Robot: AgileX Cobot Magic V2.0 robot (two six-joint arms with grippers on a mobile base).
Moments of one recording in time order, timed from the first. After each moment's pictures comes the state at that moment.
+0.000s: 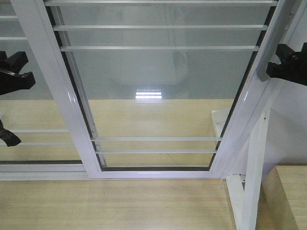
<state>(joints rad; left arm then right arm) -0.16 1.05 -0.62 0.07 -0.11 -0.11 0.01 1.20 -0.65 -0.03 -0.22 0.01</state>
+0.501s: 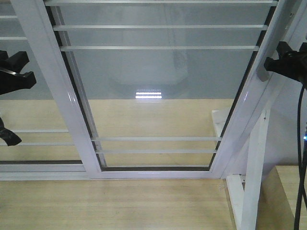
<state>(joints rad) -0.16 1.06 -0.63 0.08 -0.11 -0.12 -0.06 1.49 -0.66 -0.03 -0.62 0.06</state>
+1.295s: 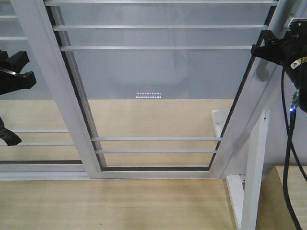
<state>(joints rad) -0.16 1.06 -0.63 0.08 -0.11 -0.12 -0.06 1.79 -0.92 -0.03 -0.70 0.05</state>
